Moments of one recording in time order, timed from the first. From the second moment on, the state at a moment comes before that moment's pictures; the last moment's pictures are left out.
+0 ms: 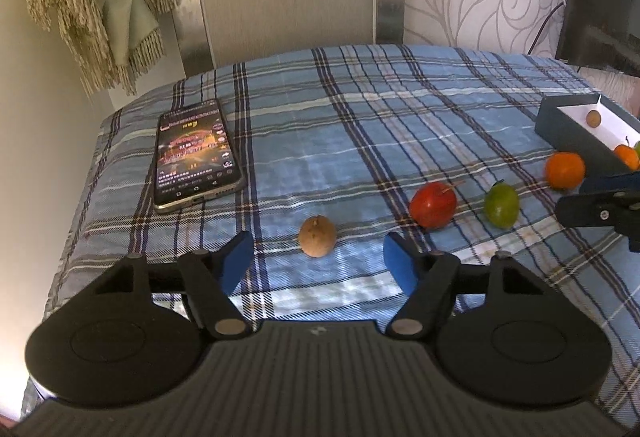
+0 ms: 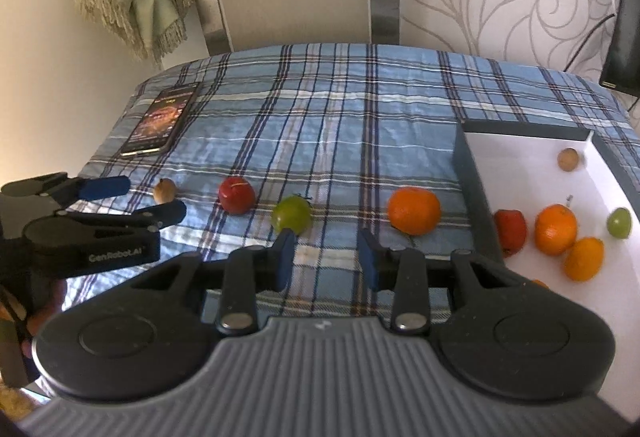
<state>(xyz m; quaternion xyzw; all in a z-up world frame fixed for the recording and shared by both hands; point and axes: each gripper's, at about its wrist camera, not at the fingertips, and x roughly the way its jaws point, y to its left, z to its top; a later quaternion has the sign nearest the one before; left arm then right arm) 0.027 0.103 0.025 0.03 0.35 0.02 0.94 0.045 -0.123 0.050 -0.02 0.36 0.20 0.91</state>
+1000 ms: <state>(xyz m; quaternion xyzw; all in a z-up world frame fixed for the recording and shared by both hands) 0.041 0.108 0.015 0.01 0.35 -0.02 0.94 0.082 -0.085 0.030 -0.03 0.39 0.22 0.90</state>
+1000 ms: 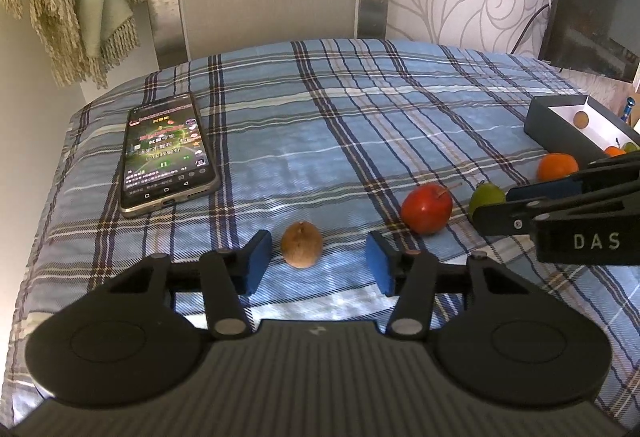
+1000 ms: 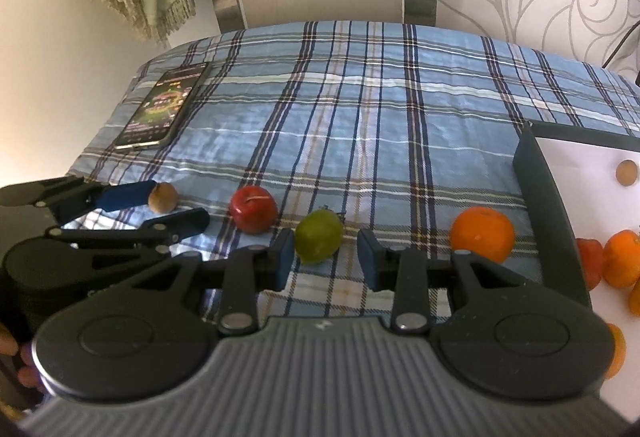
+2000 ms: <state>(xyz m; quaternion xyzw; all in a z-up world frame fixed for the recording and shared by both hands) 0.022 0.106 0.031 -0.01 0.34 0.00 0.94 0.004 -0.135 0.096 -0.02 0.32 0.22 0.92</state>
